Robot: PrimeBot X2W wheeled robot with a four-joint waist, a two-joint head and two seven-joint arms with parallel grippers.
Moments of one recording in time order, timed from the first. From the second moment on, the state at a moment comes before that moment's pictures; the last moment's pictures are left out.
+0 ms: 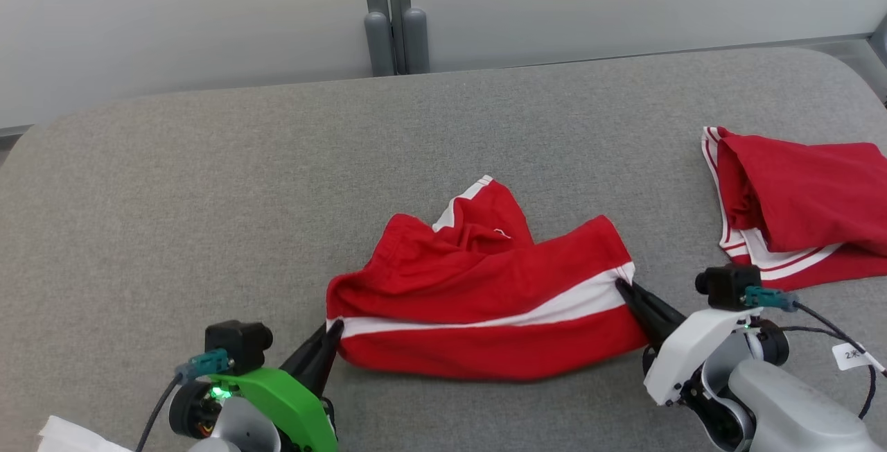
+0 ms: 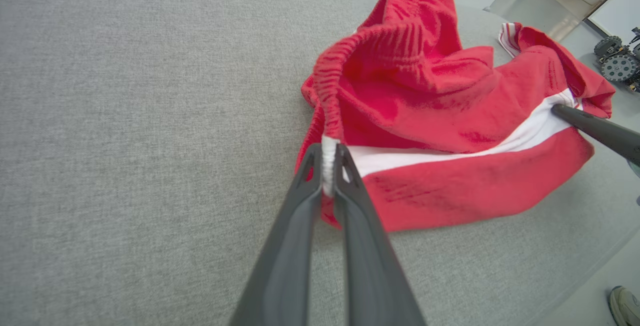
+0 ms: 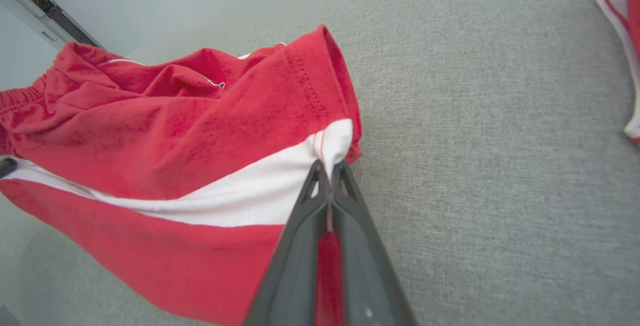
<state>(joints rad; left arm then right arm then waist) -0.11 0.25 -0.42 0.27 -0.63 -0.11 0.09 -0.42 -0.40 0.80 0.62 0.96 0.13 -0.23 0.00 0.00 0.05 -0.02</state>
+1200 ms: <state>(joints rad) -1.41 0.32 -0.55 0.65 -0.69 -0.13 0.14 -1.42 -0.53 0.72 0.55 0.98 0.13 -0.26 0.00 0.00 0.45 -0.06</state>
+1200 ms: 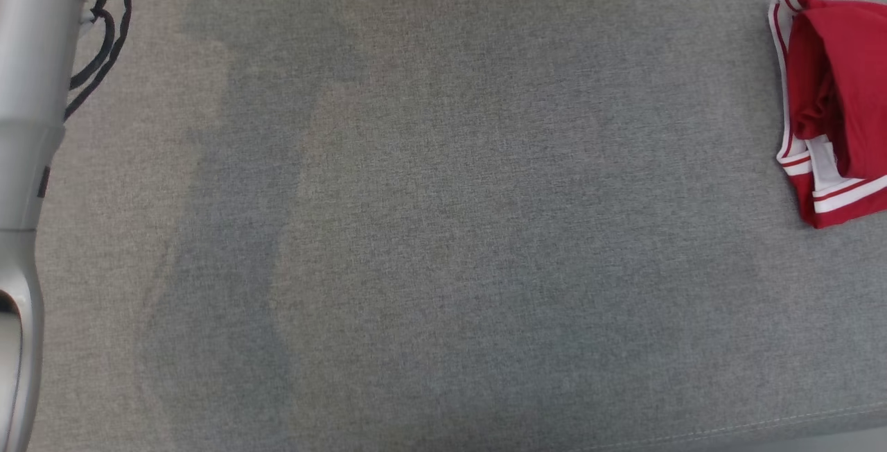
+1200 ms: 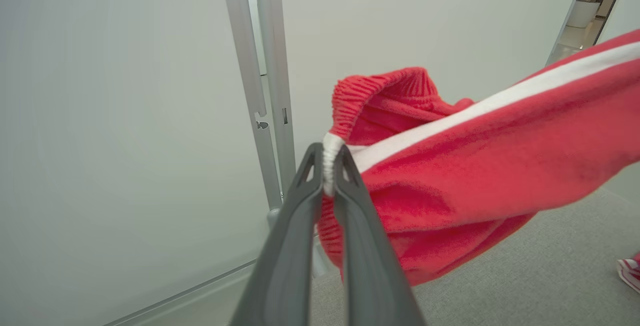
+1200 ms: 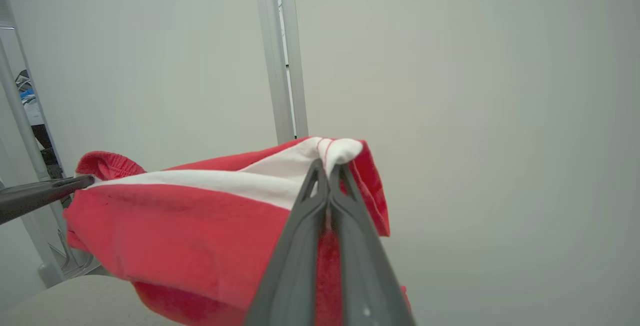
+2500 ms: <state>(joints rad) -0.49 0.74 -0.88 -0.05 -1.21 0.09 0.60 -0.58 -0.86 1.06 0.18 1.19 0.13 -0.15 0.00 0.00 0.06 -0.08</state>
